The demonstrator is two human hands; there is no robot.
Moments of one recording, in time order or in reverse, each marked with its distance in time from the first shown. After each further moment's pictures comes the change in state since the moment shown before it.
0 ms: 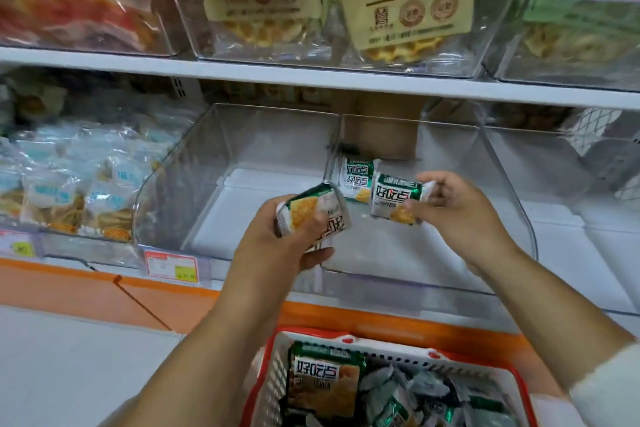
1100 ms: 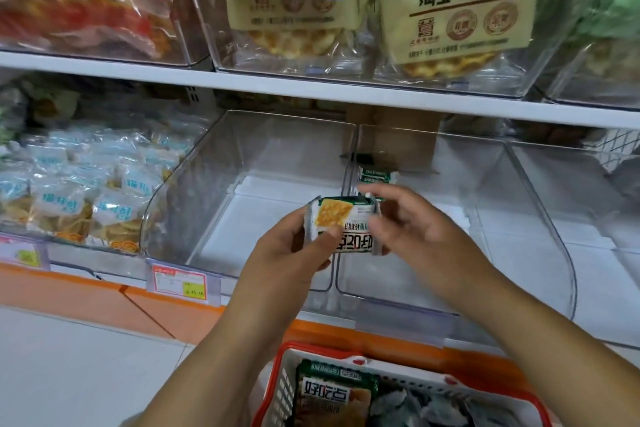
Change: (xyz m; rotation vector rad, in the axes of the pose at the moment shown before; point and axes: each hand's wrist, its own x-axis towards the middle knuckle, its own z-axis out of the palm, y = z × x) left_hand 0.007 0.007 -0.010 0.164 -0.124 0.093; right_hand -0.030 -0.040 0.043 0.069 -0.429 -0.197
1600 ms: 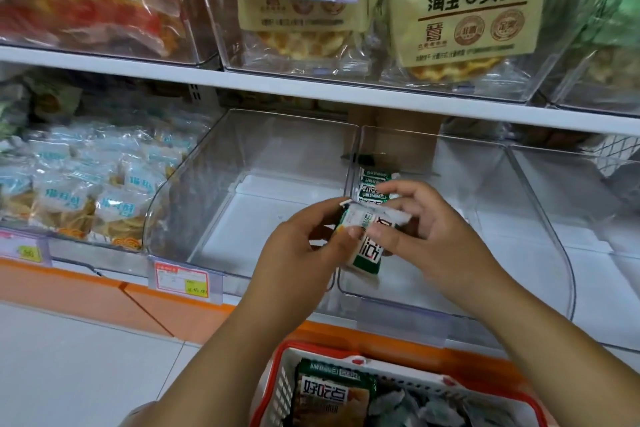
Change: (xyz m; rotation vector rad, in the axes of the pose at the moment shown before) left_hand 0.009 0.000 0.005 0.285 -0.026 0.186; right_hand 0.001 0.001 -0.004 0.000 0.056 0.047
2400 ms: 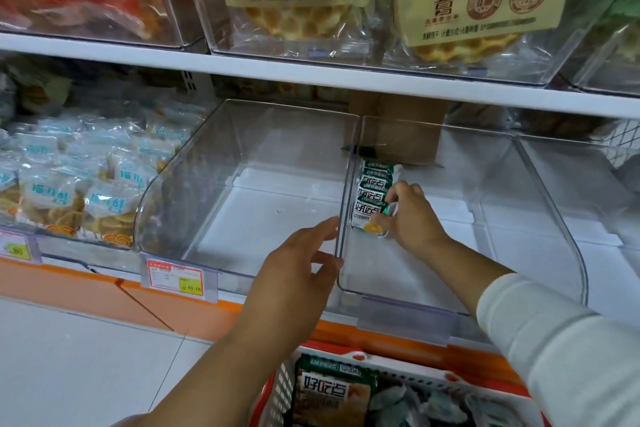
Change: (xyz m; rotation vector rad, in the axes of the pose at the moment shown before) left_hand -0.005 -0.041 0.001 0.371 -0.039 -0.027; right_hand 0.098 0.106 -0.011 -0.709 0.200 0.204
